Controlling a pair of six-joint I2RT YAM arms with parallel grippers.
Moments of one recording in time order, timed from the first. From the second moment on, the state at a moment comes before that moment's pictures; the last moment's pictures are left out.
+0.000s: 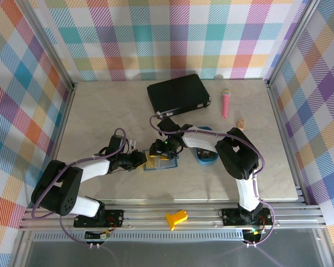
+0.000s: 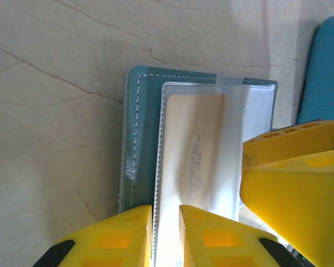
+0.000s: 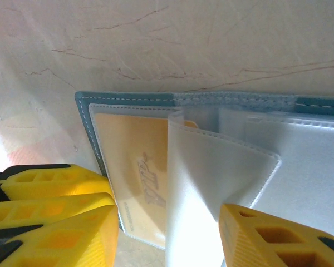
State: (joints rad) left arm -0.34 1.40 0.47 0.01 0.53 -0.76; right arm 0.82 2.00 1.34 -0.45 -0.43 0.84
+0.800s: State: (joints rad) left arm -0.34 1.22 0.47 -0.13 0.45 -0.78; right arm 0.82 2.00 1.34 -0.41 -0.47 0.86
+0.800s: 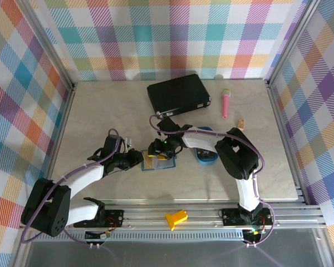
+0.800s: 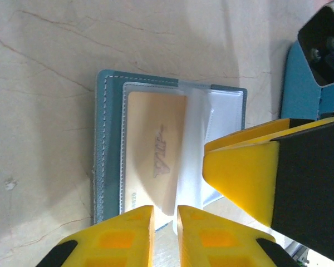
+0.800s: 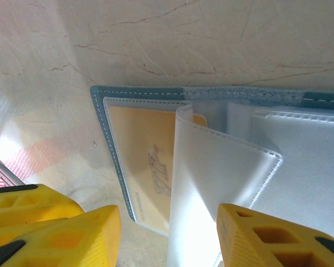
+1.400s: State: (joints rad) left arm -0.35 1.22 0.44 -0.09 0.50 -0.78; right arm 0.84 2.02 1.35 -0.41 -0.48 0.86
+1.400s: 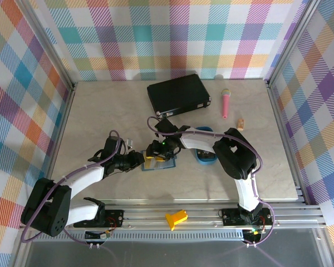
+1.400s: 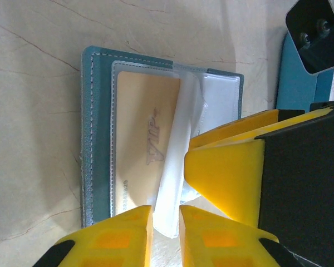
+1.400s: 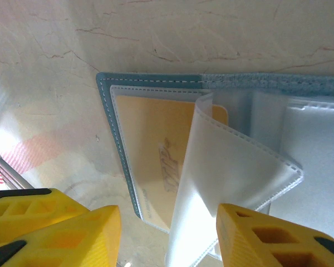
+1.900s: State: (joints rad) left arm -0.35 1.22 0.43 -0.08 0.50 -0.78; right arm 0.84 2.04 1.38 -0.37 -0.51 0.86
